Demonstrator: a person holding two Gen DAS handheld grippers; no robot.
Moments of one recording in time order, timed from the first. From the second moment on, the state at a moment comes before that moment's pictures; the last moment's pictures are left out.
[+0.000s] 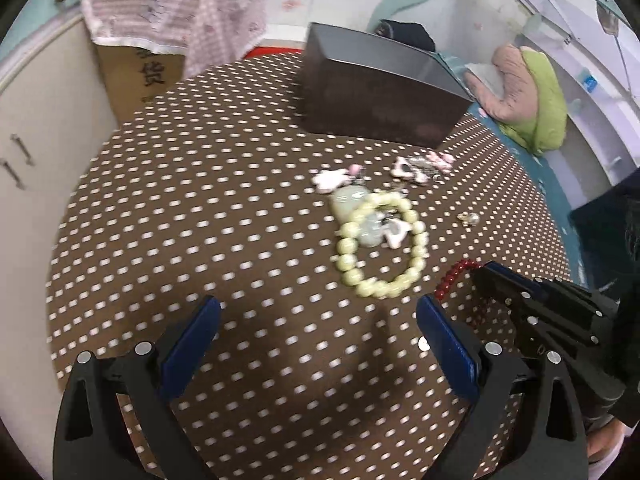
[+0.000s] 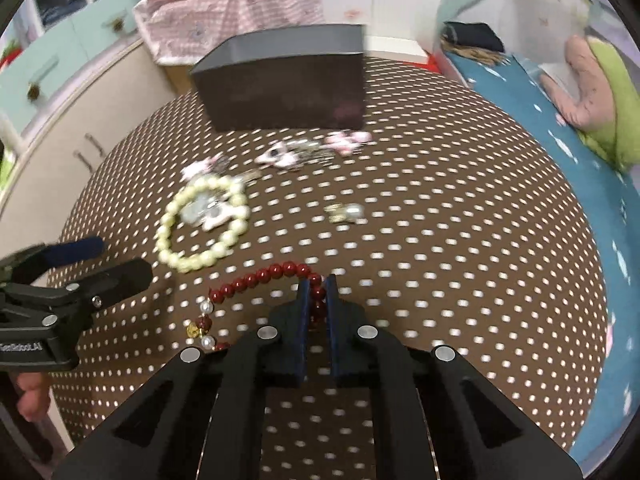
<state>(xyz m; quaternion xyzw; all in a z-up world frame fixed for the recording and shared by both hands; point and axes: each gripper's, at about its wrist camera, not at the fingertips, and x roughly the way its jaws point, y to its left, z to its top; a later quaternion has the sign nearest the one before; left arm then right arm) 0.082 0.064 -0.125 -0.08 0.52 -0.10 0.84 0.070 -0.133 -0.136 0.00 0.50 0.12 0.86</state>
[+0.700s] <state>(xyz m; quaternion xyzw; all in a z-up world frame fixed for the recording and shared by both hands) 0.098 0.035 -0.130 0.02 0.50 -0.03 0.86 0.098 -0.176 -0.138 0.03 0.48 0.11 0.87</state>
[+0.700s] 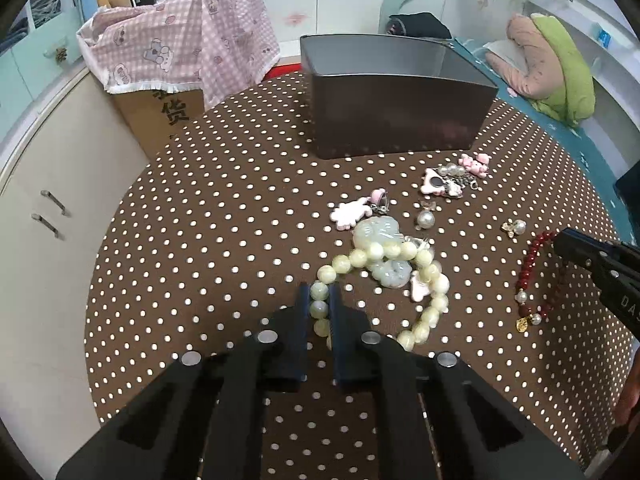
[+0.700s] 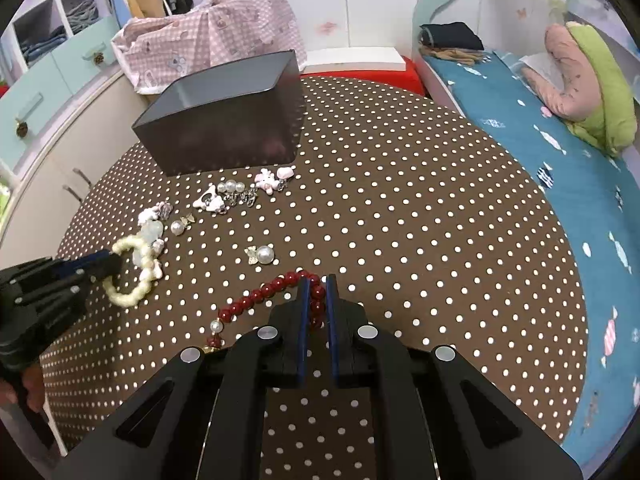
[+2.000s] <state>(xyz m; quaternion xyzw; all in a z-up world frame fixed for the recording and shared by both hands) 0.071 0.035 -0.025 0.06 0.38 -0.06 0.92 0.090 -0.176 -0.041 -0.01 0.36 0.12 0.93</state>
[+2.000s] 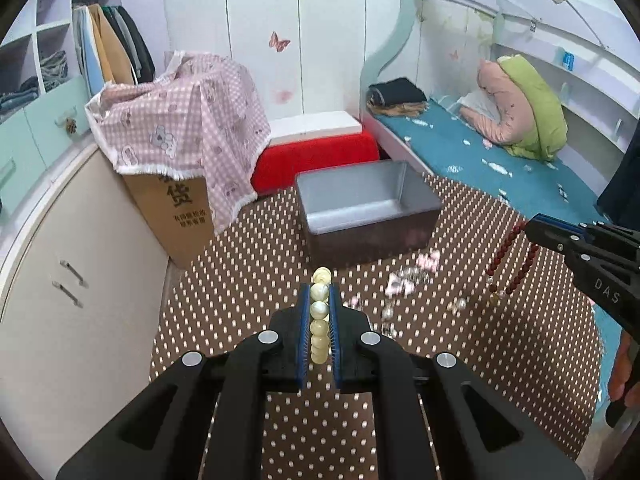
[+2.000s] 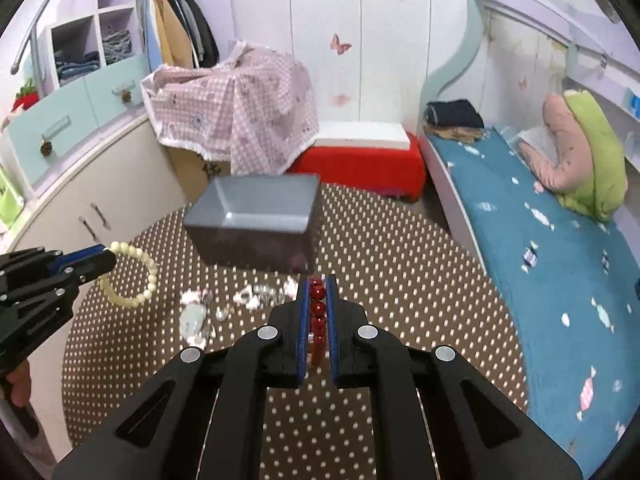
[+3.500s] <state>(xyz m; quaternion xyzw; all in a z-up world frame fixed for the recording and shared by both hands) 0.231 0.028 -0.061 -0.01 0.45 -0.07 0.89 0.267 -0.116 -0.053 0.03 0.41 0.16 0.90</state>
